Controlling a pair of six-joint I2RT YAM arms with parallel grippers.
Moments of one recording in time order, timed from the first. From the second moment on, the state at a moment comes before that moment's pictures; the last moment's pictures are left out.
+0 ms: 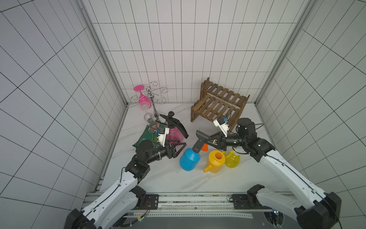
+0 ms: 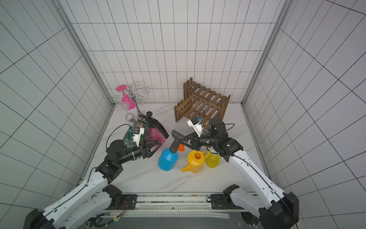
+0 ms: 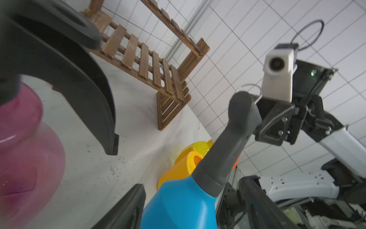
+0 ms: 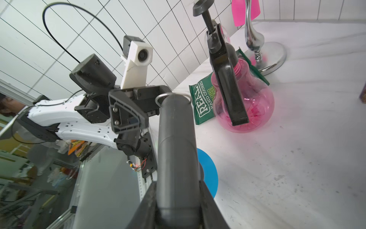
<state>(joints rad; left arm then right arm) -0.54 0.81 0.45 0.24 0.58 -0.64 0.56 1.07 0.92 -0.31 -0.90 0.24</state>
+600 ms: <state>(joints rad) -0.67 1.02 0.51 0.24 0.72 -0.50 0.55 1.14 0.88 -0.16 -1.09 0.31</state>
